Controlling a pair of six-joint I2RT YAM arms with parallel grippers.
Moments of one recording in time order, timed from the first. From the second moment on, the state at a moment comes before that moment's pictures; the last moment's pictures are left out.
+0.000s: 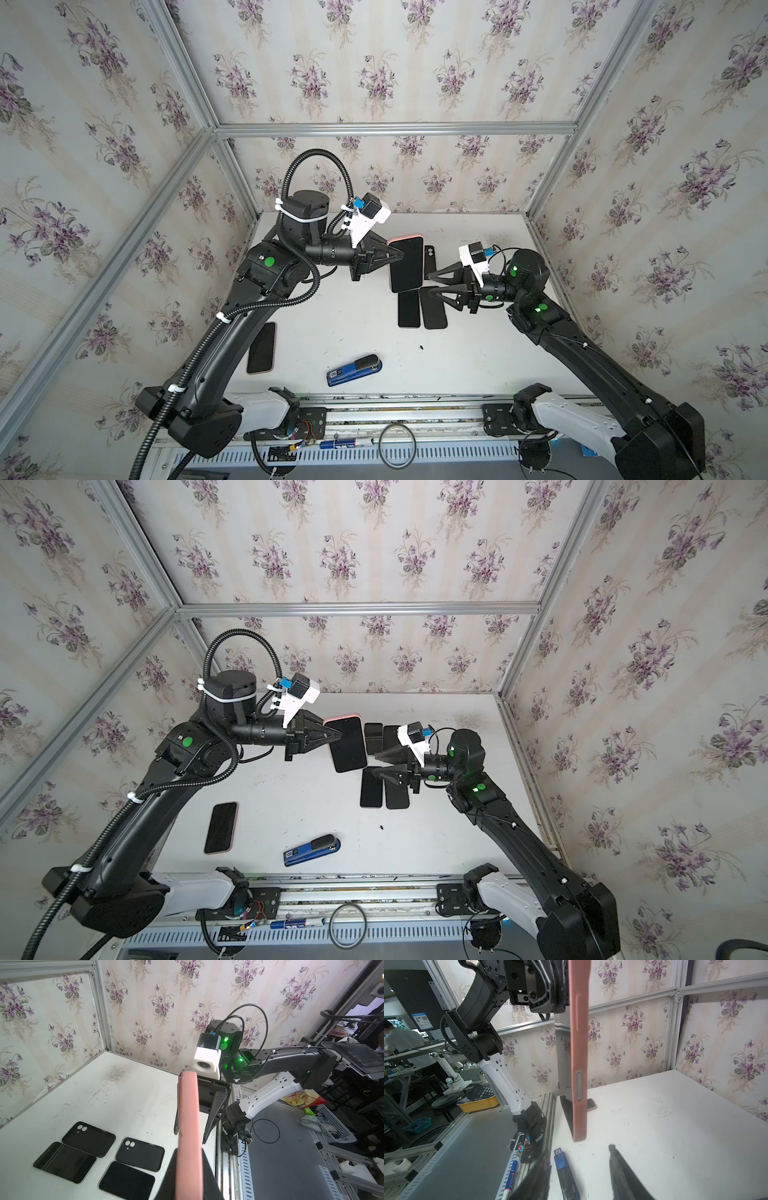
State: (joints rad) left arm -0.50 1.30 1.64 -0.73 0.86 0.10; right arm 0.38 1.03 0.79 0.18 -1.10 0.12
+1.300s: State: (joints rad) left arm -0.52 1.36 1.68 -0.75 0.97 0.15; right arm 0.46 1.11 0.96 -0.19 -1.14 -0.38
